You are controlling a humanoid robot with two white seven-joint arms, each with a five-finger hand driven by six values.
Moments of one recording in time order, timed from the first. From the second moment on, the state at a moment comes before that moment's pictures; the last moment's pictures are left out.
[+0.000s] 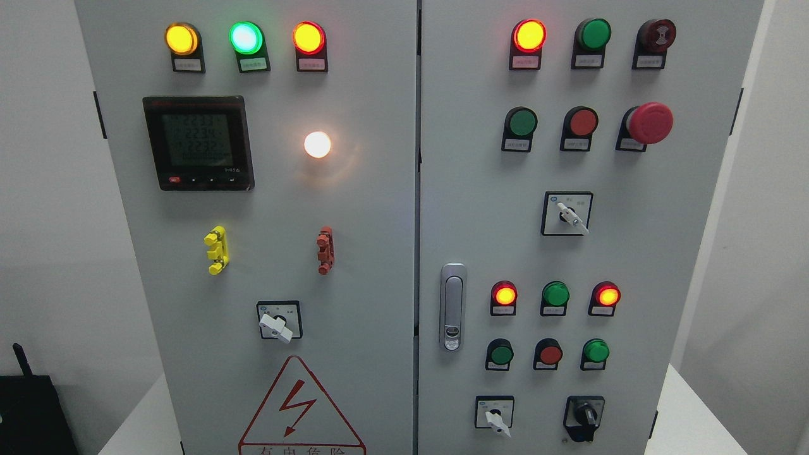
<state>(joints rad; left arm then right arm) 0.13 -0.06 0.04 -0.11 0.00 -0.04 -0.16 0.41 0.00 0.06 -1.61 0.04 -0.36 -0.10</state>
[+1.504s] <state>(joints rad) 0.13 -0.06 0.04 -0.11 0.00 -0.04 -0.16 0.19 0.00 0.02 -1.78 -0.03 -0.15 -0.11</state>
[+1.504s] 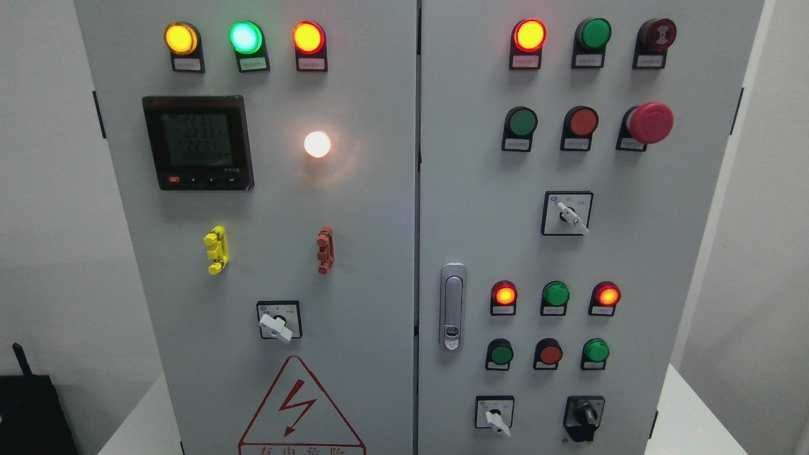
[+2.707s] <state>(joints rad) 0.13 -0.06 0.04 -0.11 0.00 -0.04 -0.16 0.09 0.00 0.00 -1.77 -0.05 -0.12 -0.10</state>
